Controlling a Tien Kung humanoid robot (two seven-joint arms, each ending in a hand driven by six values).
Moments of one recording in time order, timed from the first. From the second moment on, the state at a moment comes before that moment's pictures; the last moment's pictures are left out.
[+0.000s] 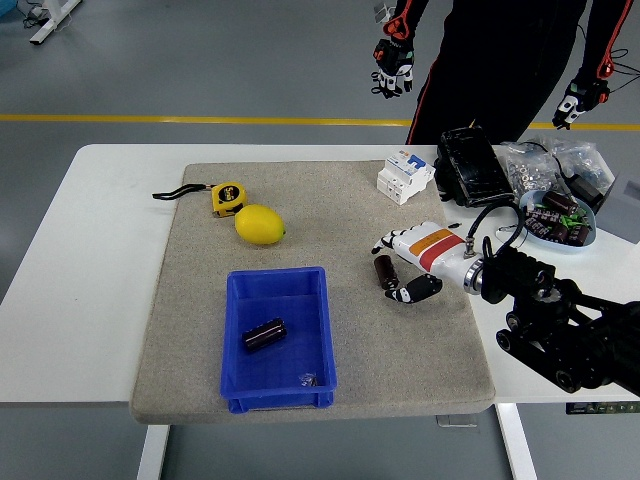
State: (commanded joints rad) left arm -0.12 0.09 -0.51 -0.23 0.94 0.27 0.25; right arm 0.92 -0.18 0.18 0.69 -1.79 -0.30 0.16
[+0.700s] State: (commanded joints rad) left arm -0.14 0.10 -0.53 -0.23 0.99 0.26 0.26; right arm 0.95 -0.13 0.11 0.57 -1.73 -0.31 0.18
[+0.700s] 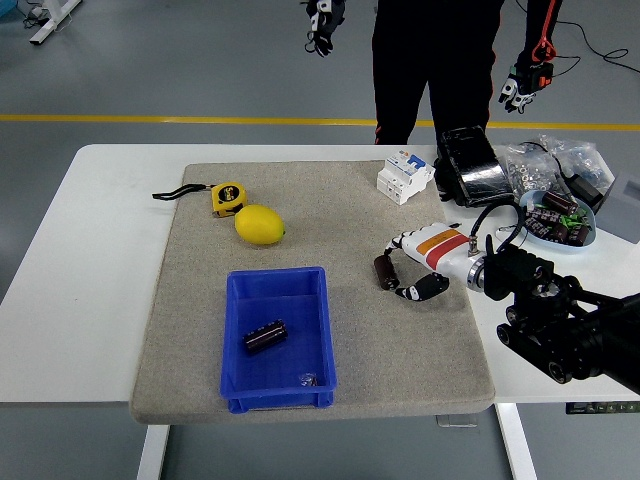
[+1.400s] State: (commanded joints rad) left arm -0.15 0.10 -0.53 -0.24 1.00 0.26 0.26; right arm 0.95 -0.12 0.12 0.59 -1.73 -0.30 0.18
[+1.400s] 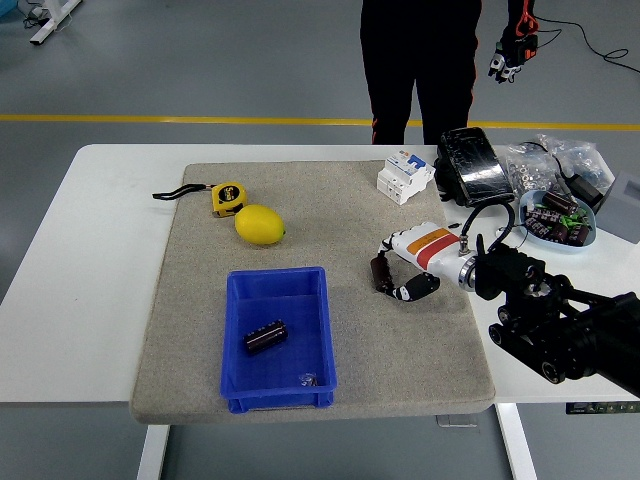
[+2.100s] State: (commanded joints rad) left arm -0.12 0.10 -0.53 -0.23 0.99 0.26 0.26; right arm 1.00 -0.16 0.27 0.83 -1.87 -0.30 0.13
